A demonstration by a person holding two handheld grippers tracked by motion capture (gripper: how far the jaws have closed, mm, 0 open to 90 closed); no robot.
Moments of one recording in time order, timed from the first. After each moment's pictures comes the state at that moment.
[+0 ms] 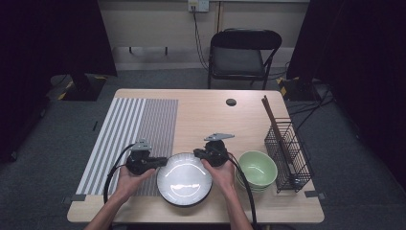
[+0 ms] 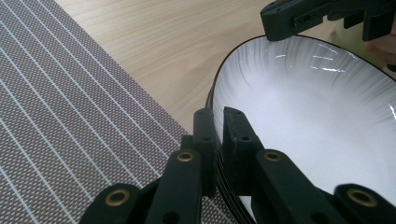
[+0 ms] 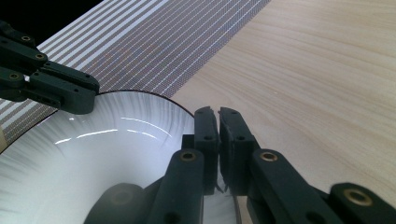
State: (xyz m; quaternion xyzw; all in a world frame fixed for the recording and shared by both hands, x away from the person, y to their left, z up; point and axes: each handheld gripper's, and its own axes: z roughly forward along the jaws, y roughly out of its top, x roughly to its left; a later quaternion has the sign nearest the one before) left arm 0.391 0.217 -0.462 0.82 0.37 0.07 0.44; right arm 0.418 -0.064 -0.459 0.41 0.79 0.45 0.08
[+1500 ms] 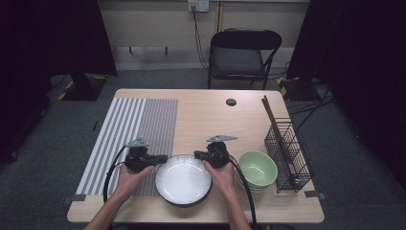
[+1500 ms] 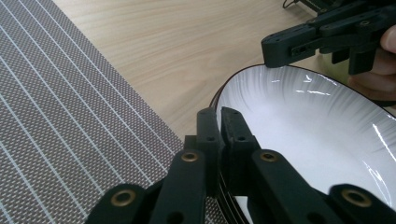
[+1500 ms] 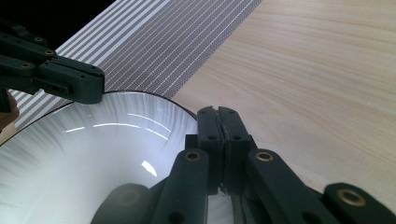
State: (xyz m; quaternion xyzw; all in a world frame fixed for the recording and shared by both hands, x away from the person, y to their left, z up) left arm 0.398 0.223 -0.466 0.79 0.39 0.04 0.47; right arm 0.415 -0.069 -0.467 0.43 0.78 0.46 0.05
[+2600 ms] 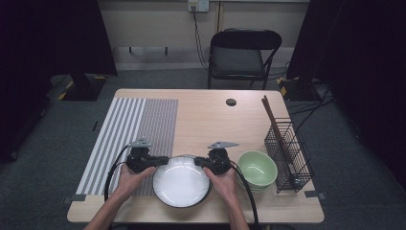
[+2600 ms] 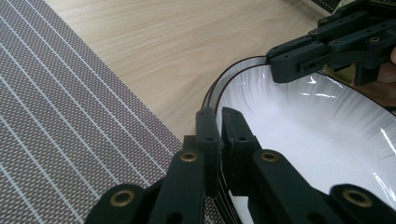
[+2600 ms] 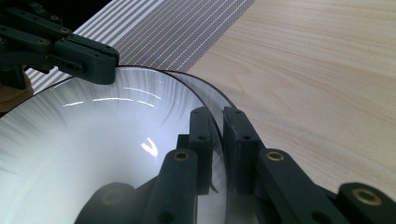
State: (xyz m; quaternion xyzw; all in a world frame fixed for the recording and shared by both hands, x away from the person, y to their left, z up) left arm 0.399 0.220 -0.465 0.81 0.37 0.03 0.46; right arm 0.400 -0.074 -0.479 0.42 0.78 0.46 0.04
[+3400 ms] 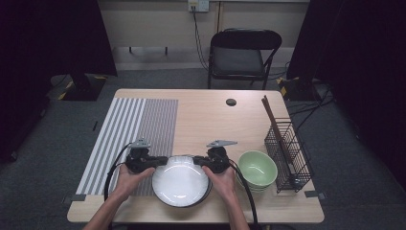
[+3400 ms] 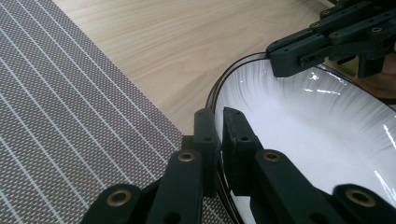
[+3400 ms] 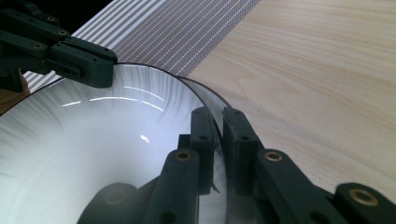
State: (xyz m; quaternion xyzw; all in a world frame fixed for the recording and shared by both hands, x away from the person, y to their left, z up) left arm 0.398 0.222 -0.463 0.81 0.37 0.04 0.45; right arm 0.405 -0.070 -0.477 0.42 0.78 0.46 0.03
